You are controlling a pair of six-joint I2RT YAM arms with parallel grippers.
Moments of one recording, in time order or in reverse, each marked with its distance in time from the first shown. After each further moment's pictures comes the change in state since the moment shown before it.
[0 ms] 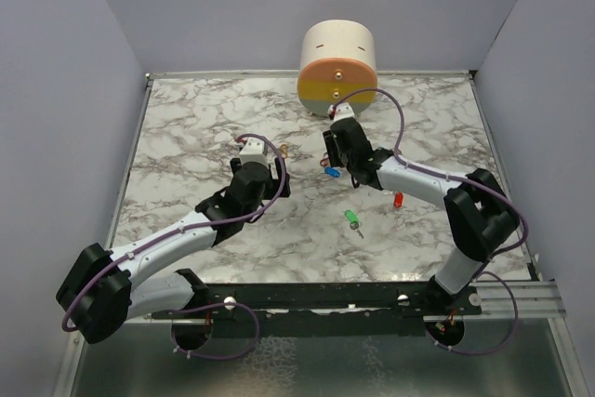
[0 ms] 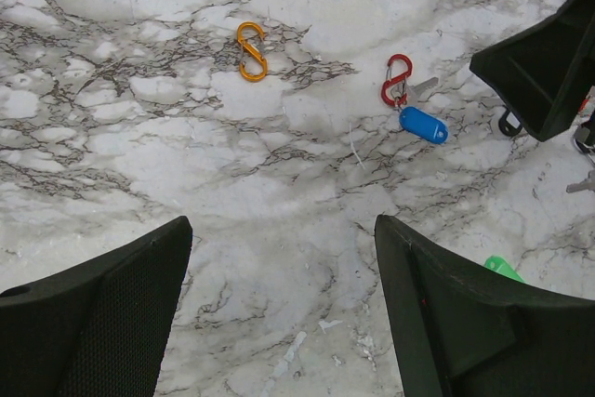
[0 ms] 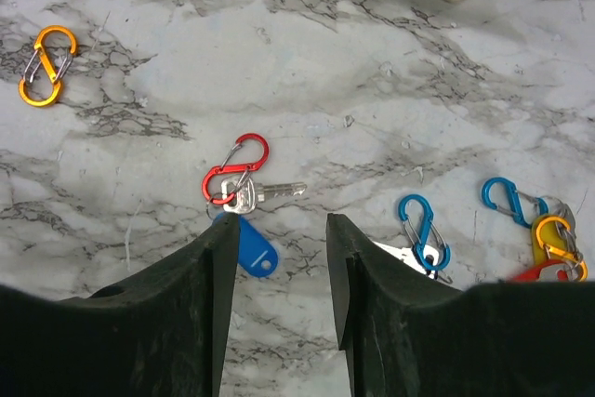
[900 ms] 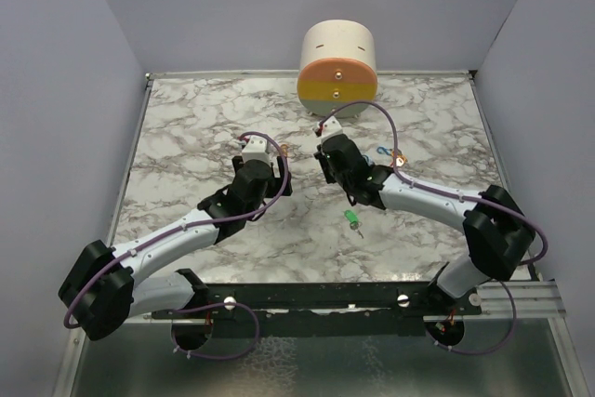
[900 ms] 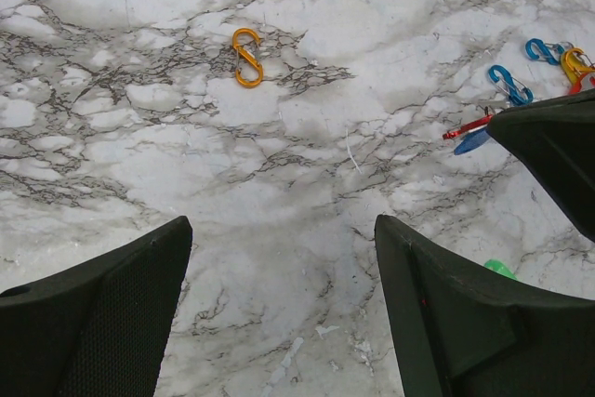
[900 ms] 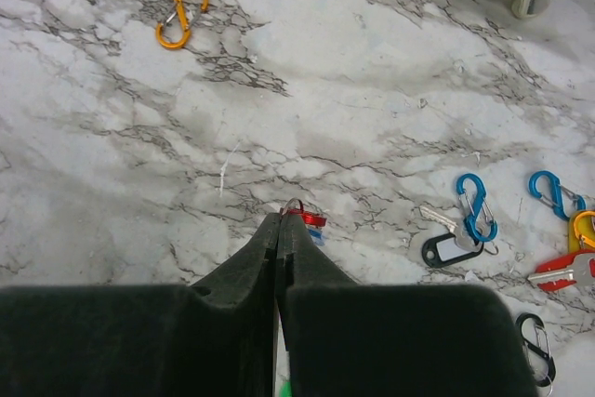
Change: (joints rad) left arm -0.004 0.023 0.023 0.000 -0.004 0.009; right arm 0.157 -0.175 -0.101 -0.029 0.000 -0.021
